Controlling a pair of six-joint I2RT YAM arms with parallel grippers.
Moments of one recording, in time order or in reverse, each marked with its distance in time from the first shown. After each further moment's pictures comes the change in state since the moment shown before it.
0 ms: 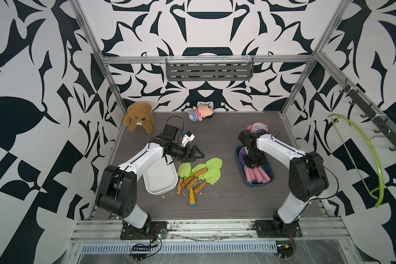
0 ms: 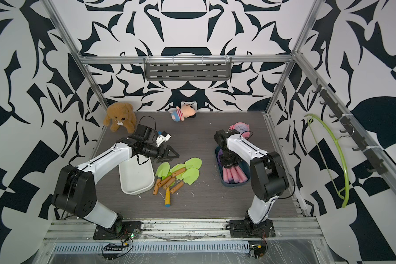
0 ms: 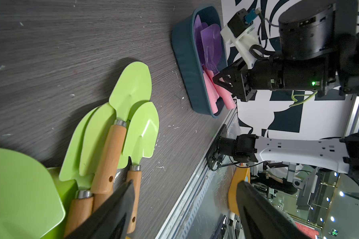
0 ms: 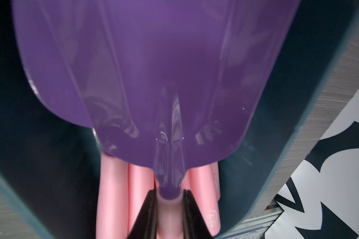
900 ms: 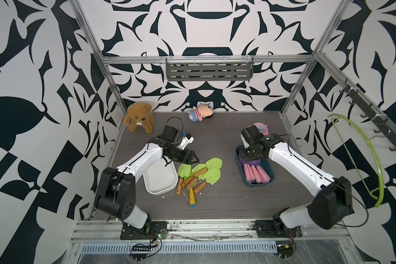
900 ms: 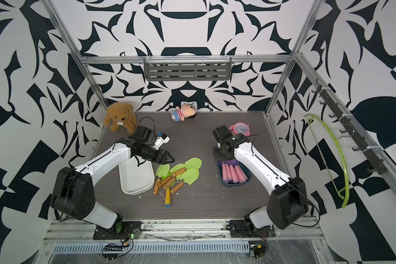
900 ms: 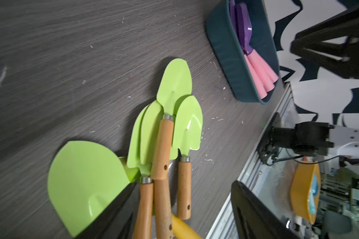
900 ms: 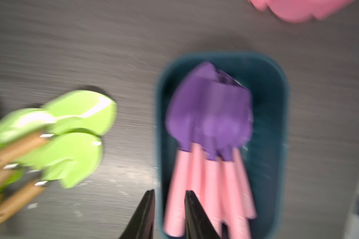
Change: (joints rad) left arm -0.007 -0.023 0.000 -0.115 -0.249 0.327; right arm 0.141 -0.337 -0.061 0.261 -0.148 0.119
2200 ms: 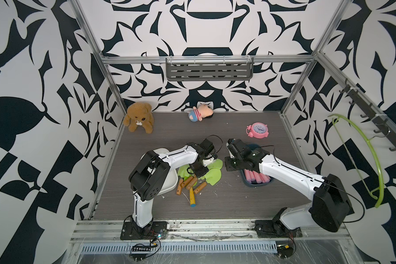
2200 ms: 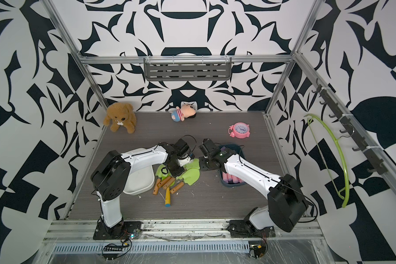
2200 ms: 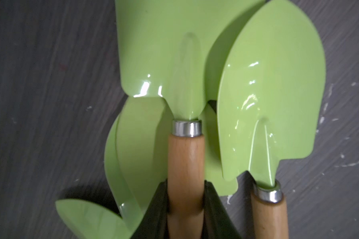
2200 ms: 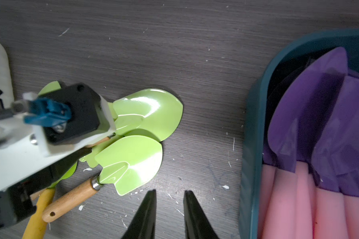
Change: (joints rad) left arm -0.388 0.360 0.196 -0.112 -0.634 0.245; right arm 0.175 0.019 -0.192 0.275 -0.012 0.150
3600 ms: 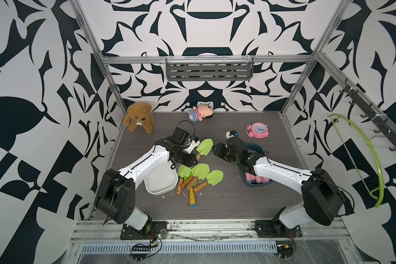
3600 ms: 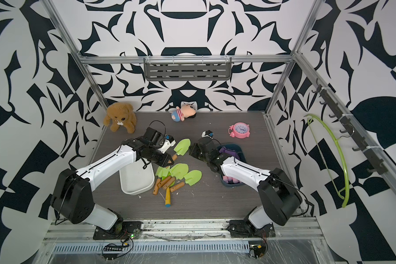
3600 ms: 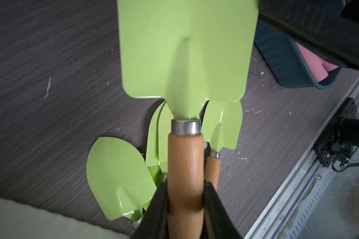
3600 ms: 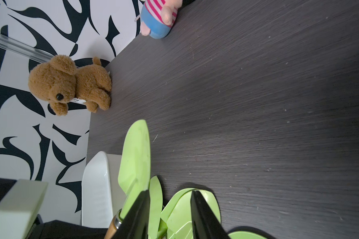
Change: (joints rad) left arm 0.237 -0.378 -0.166 0.093 0.362 -0.255; right arm 0.001 0.075 -0.098 0.660 -0.045 0.480
